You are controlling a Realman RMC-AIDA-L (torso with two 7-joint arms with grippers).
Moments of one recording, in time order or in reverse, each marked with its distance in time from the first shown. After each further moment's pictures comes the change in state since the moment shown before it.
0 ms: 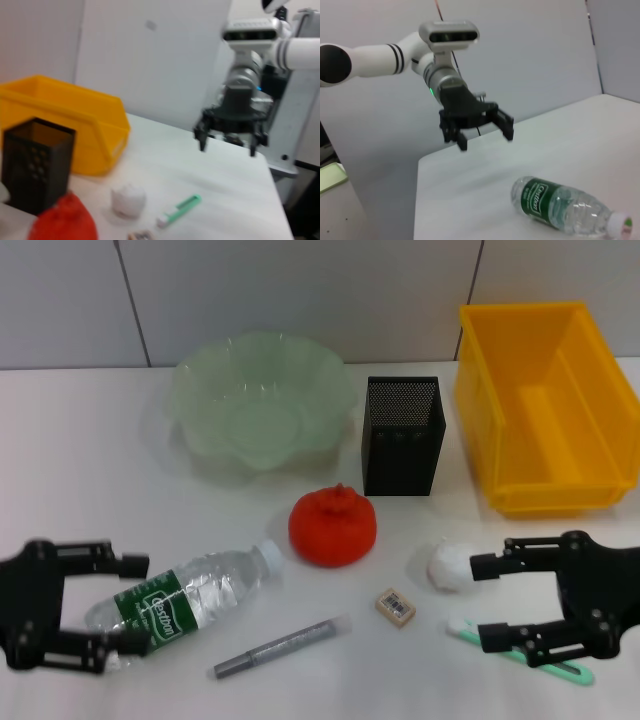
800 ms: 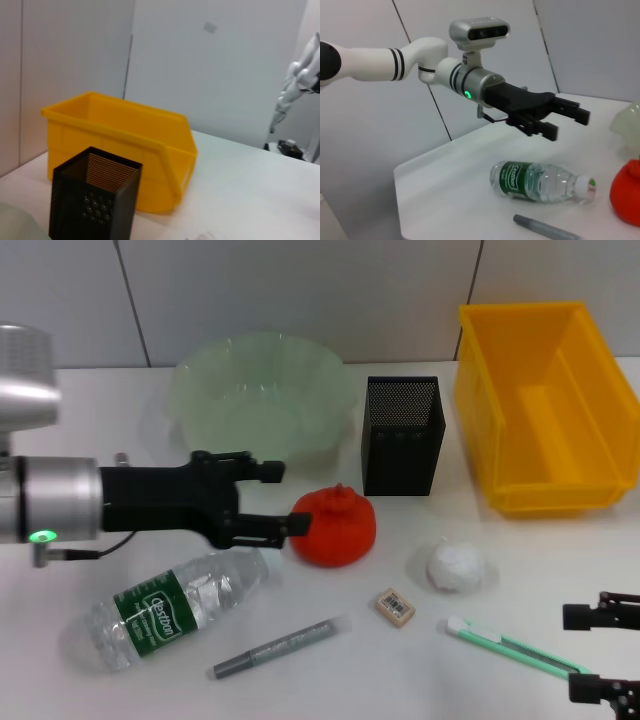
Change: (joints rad) left arm -0.224 -0.145 0.069 -0.161 0.017 -0.451 0.005; right arm -0.179 -0.029 0.107 -0.007 -0.005 -0.066 -0.065
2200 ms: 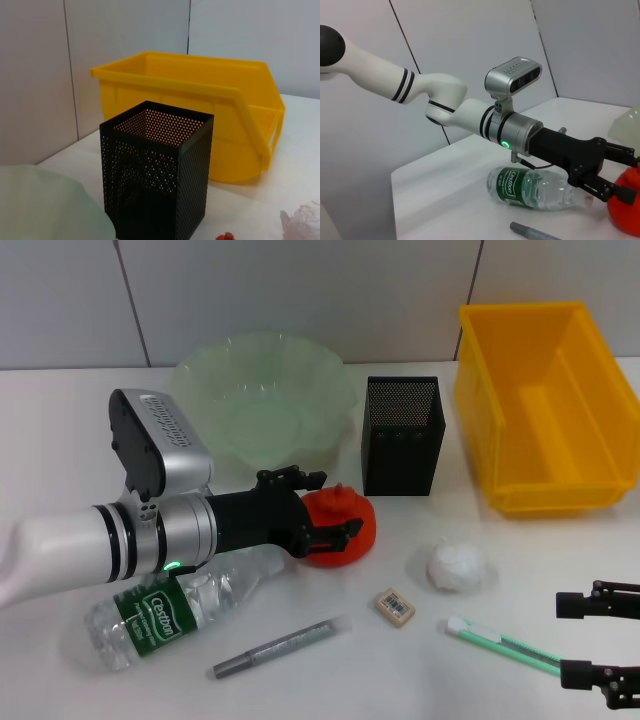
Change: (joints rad) left arm -0.180 -0.011 -0.007 -0.584 -0.215 -0.528 0.540; right arm 0.020 0.002 0.003 0.008 0.004 0.014 0.007
